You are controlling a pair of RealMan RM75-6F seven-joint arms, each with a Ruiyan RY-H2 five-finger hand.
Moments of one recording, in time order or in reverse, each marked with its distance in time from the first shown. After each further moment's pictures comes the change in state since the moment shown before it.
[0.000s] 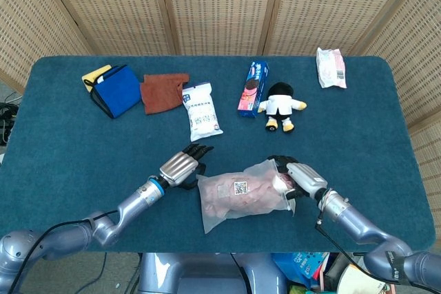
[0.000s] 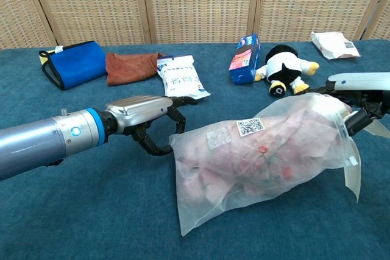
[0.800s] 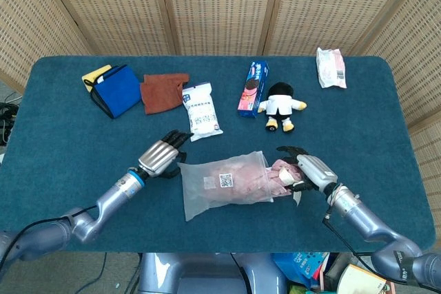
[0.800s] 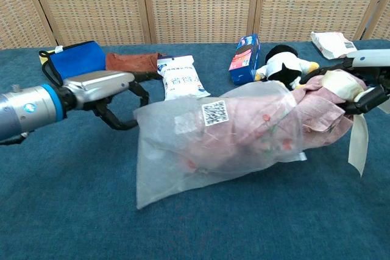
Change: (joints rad) left arm 0.057 0.158 0.020 -0.033 0.018 0.084 -0.006; right arm -0.022 0.055 0.023 -0.002 0.010 0.056 0.023
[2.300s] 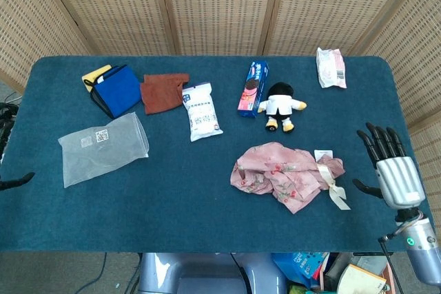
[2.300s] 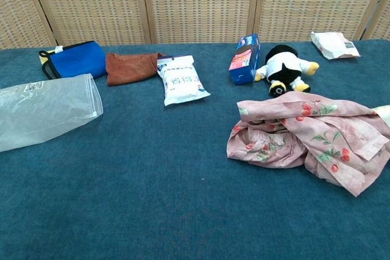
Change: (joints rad) left arm 0.601 0.525 -0.016 -0.357 -0.222 0.533 0.063; right arm -0.377 0.044 -0.031 0.059 -0.145 0.751 -0.560
